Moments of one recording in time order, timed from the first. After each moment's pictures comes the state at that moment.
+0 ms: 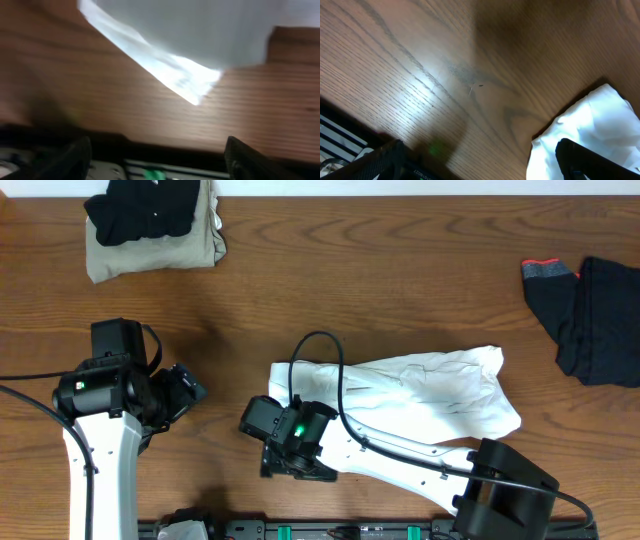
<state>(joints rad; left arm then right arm) 0.19 1.17 1.07 -1.29 0.00 -0.57 1.16 1.84 1.31 -0.88 -0.16 1.29</state>
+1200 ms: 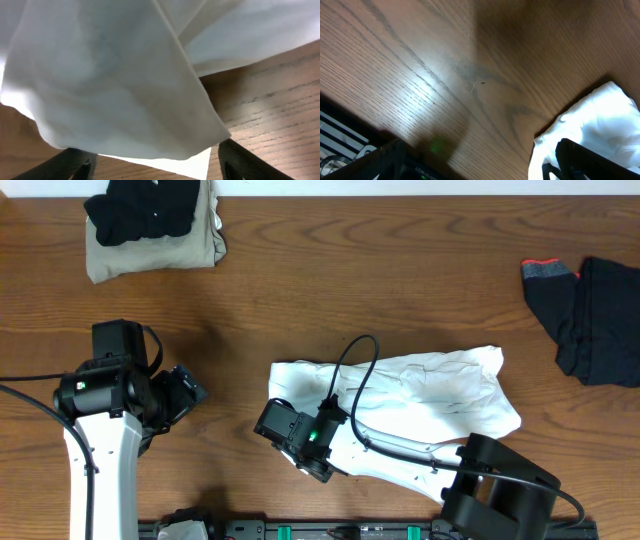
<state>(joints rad) 0.19 1.17 1.07 -1.30 0.00 -0.57 1.14 1.84 1.13 -0.63 0.00 1.77</state>
